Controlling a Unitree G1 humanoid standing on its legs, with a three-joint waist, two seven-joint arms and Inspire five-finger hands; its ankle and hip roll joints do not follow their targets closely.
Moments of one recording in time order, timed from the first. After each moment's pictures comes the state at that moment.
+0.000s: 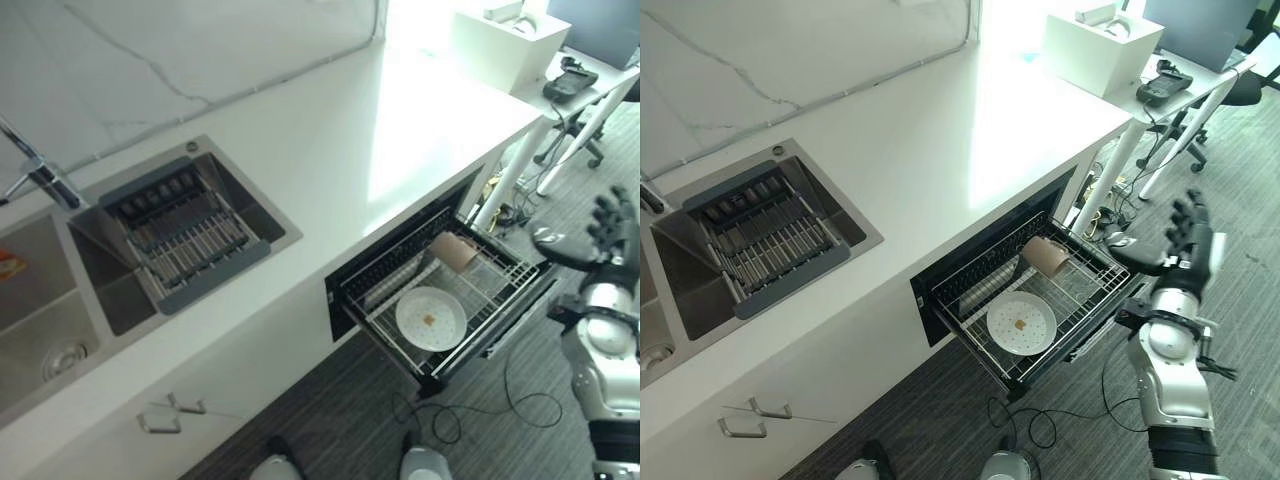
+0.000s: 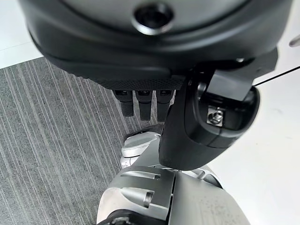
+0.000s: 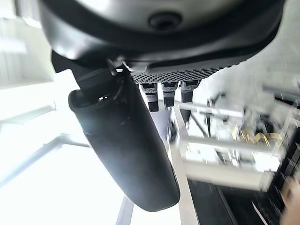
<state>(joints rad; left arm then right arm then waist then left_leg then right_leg) 0.25 0.26 0.01 1.07 -0.42 -0.03 -0.13 -0.12 -0.57 -0.28 -0.01 0.39 0.07 -0.50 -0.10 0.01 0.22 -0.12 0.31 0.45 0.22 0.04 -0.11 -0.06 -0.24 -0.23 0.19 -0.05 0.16</state>
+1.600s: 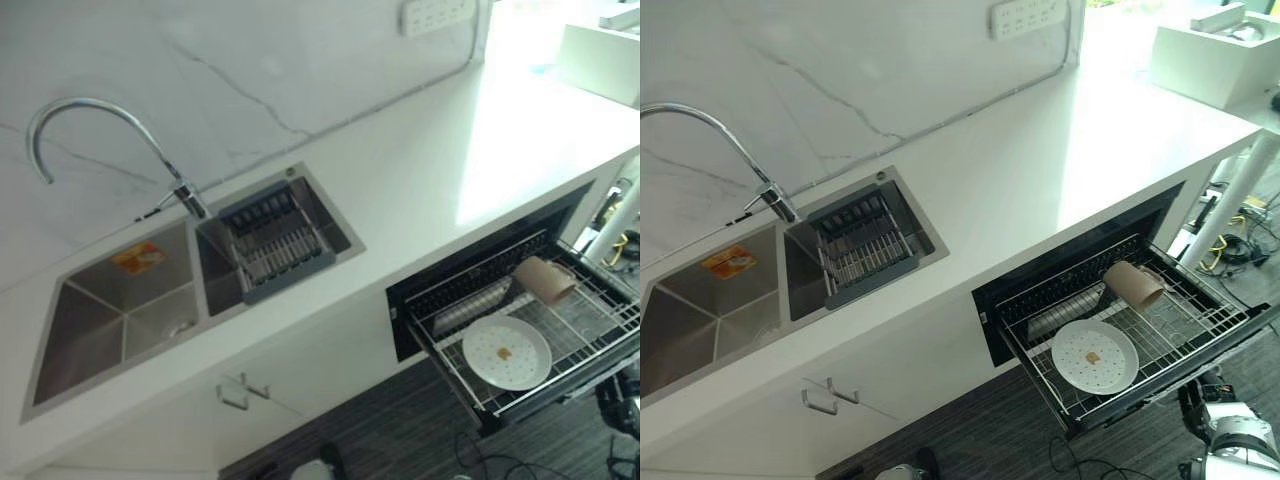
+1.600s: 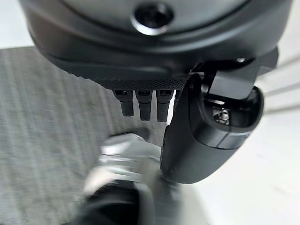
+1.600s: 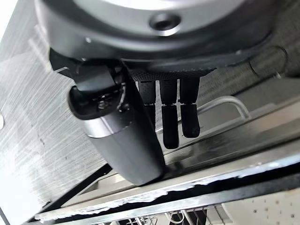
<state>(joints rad) 0.20 0.21 -0.12 1.09 -0.43 -0.02 -0.20 -0.35 -0.81 -0.31 1.27 1.37 0.22 -0.38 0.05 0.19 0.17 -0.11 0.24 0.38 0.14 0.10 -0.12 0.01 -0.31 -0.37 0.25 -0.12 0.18</state>
